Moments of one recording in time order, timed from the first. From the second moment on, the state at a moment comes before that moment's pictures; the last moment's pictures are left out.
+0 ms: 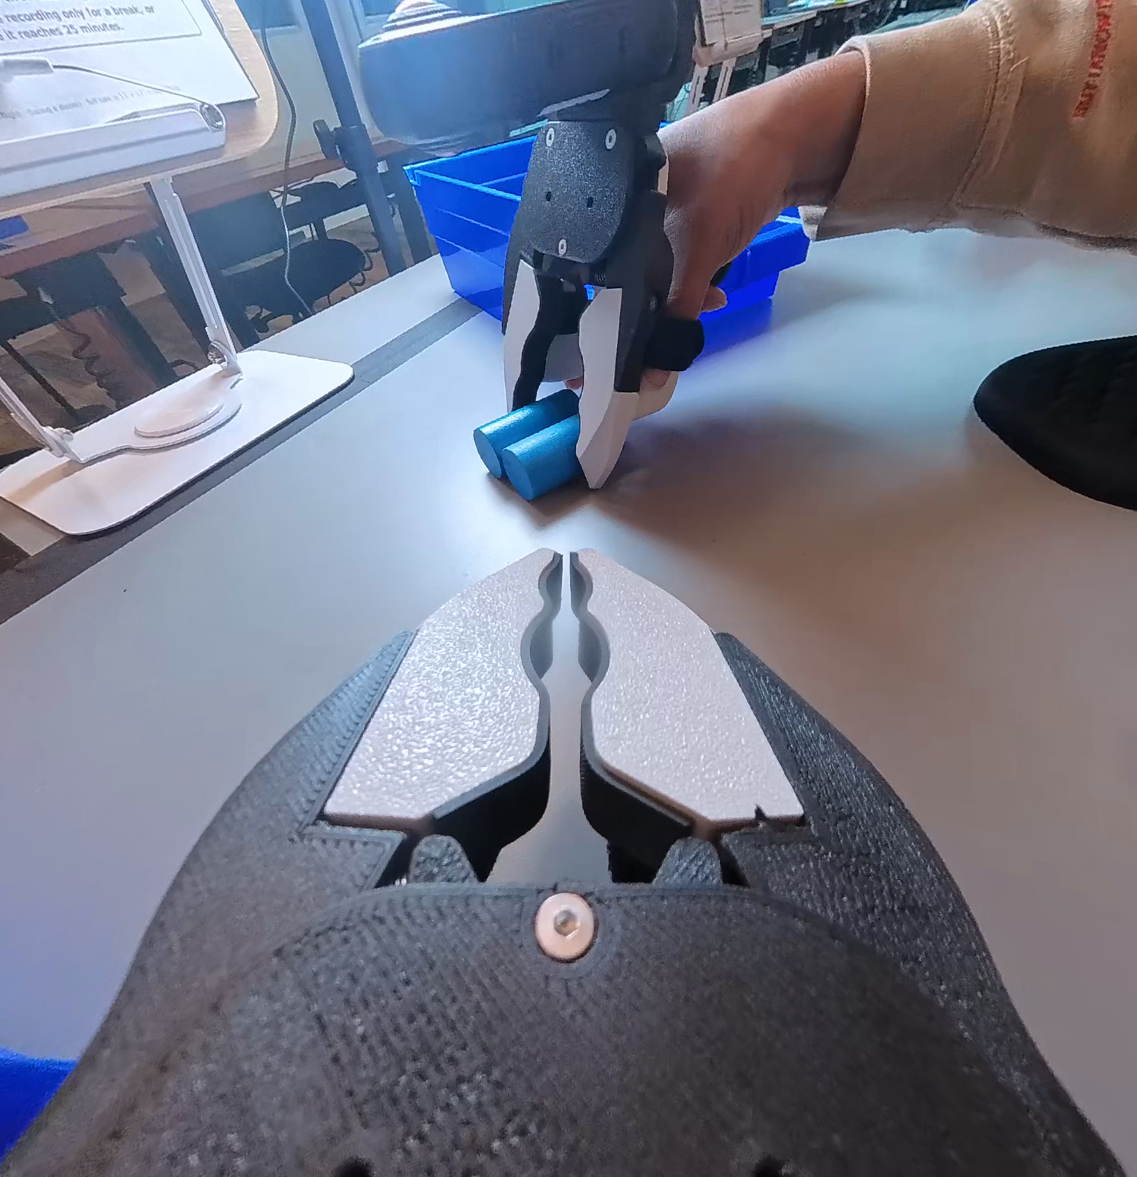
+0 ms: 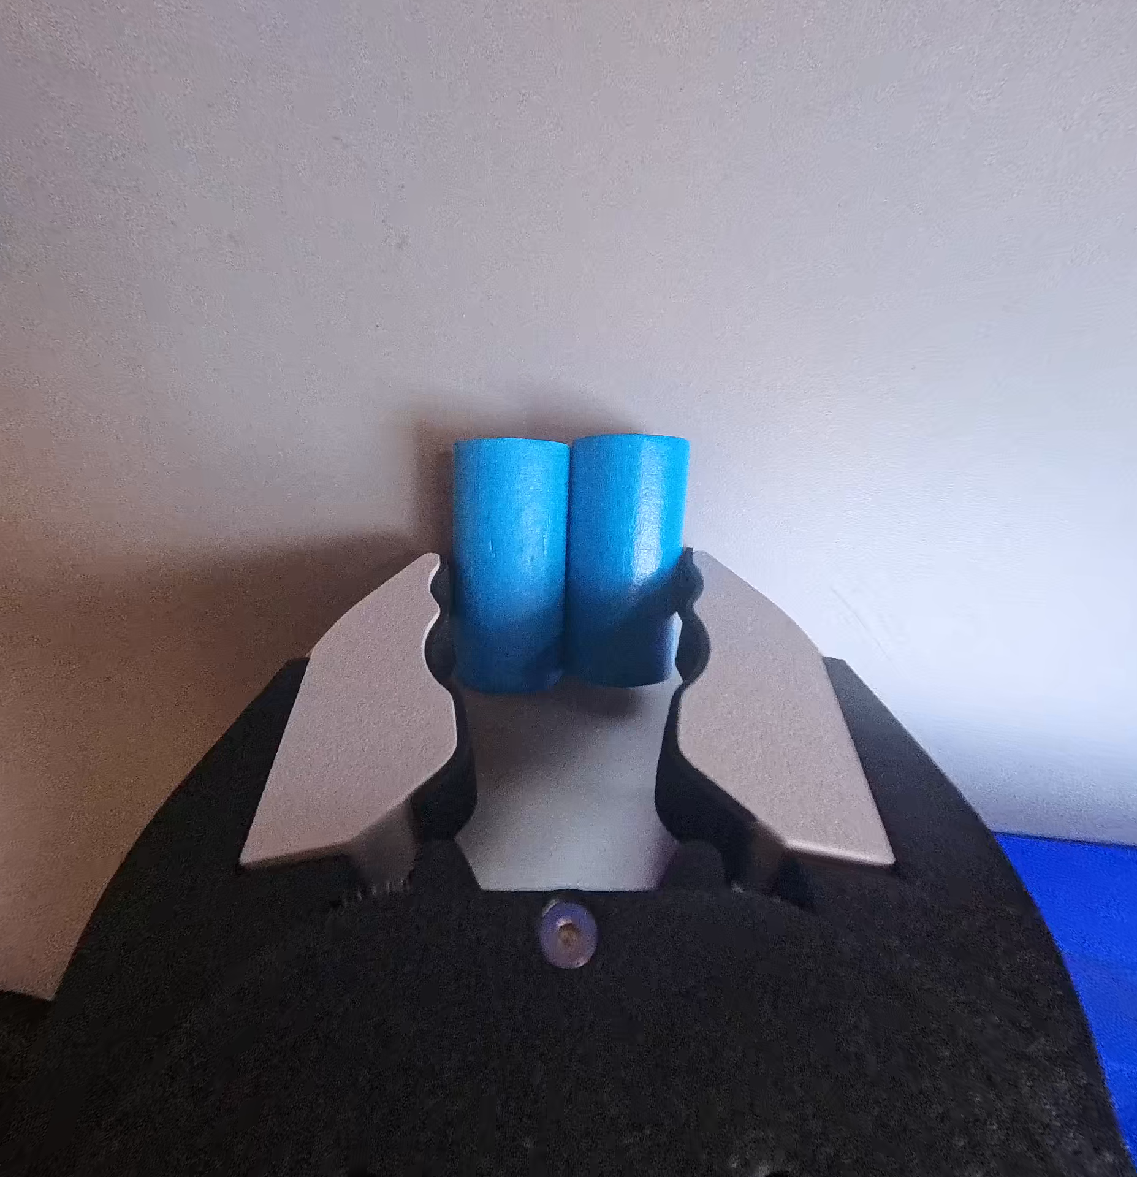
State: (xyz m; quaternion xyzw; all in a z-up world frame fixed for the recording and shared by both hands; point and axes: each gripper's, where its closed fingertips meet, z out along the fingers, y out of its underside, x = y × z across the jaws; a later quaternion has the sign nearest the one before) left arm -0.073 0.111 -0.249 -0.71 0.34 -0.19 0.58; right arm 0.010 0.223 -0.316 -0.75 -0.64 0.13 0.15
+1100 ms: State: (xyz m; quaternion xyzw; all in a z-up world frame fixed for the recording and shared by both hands) left arm -0.013 0.112 -0.310 -0.75 0.52 -0.20 0.36; right arm -0.015 0.107 -0.313 -0.60 -0.74 0.25 0.19
